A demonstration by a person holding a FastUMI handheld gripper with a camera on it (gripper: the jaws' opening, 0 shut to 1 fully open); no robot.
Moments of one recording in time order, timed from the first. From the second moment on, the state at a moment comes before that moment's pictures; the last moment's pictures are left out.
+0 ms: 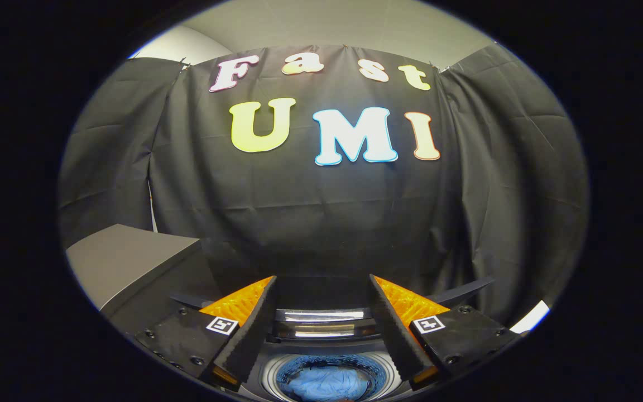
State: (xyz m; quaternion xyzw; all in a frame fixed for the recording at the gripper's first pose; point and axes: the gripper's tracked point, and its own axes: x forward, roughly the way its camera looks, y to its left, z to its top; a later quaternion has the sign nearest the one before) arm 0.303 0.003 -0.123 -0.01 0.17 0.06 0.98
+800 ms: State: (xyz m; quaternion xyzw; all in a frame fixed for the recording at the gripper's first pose) arm 0.240 0.000 -0.160 -0.02 0.22 0.08 0.97
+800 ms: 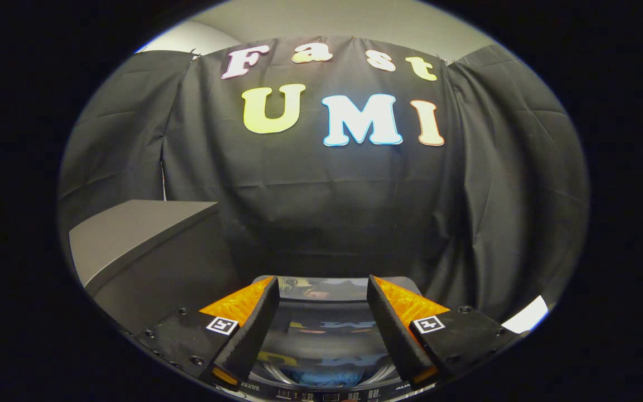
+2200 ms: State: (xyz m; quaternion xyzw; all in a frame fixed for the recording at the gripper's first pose) arm 0.114 0.011 -0.022 0.01 0.10 0.06 0.99
